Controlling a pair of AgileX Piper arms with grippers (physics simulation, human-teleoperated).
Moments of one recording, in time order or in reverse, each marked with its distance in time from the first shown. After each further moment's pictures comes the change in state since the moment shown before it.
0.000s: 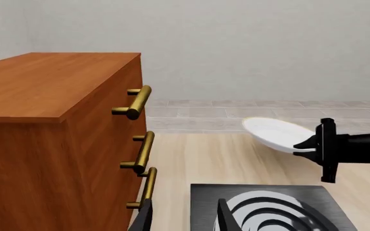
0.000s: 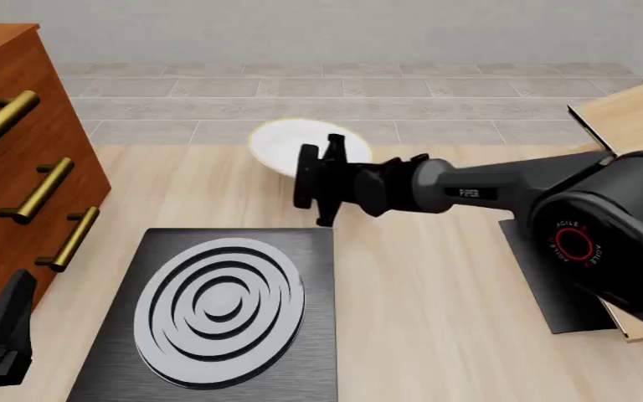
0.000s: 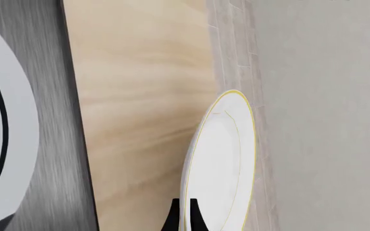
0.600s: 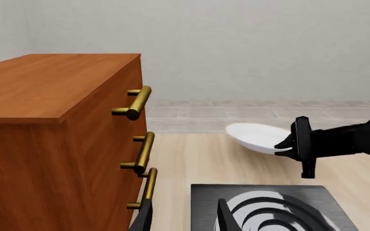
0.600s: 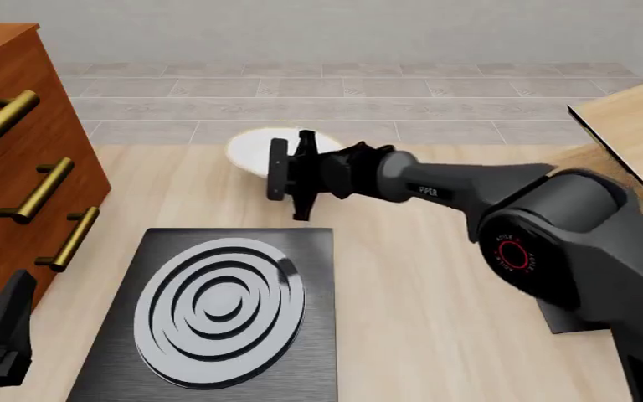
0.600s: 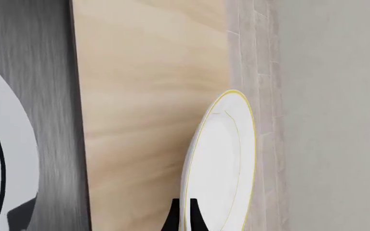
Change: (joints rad) left arm -0.001 -0.005 0.001 0.002 0.006; right arm 0.044 0.142 -0.299 0.242 -0.002
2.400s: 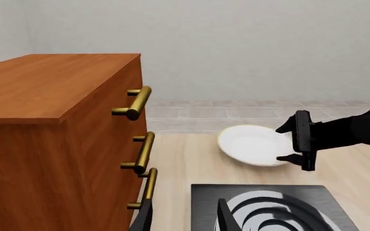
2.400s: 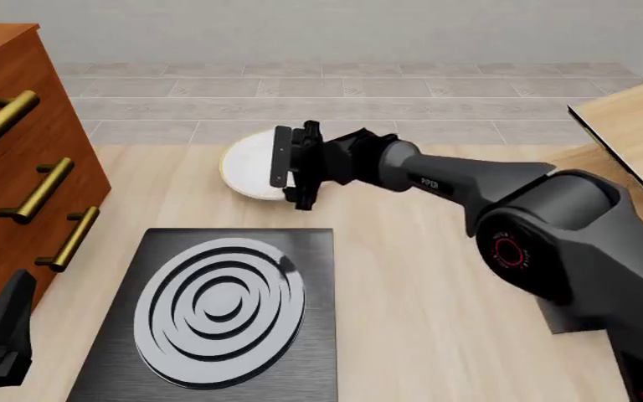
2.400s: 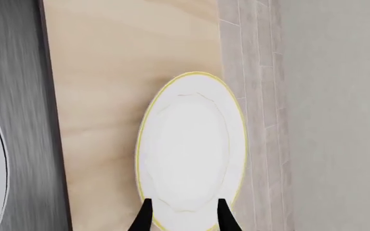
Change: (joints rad) left arm 0.000 0.002 0.001 -0.002 0.002; right arm -0.023 0.024 -0.096 0.089 0.037
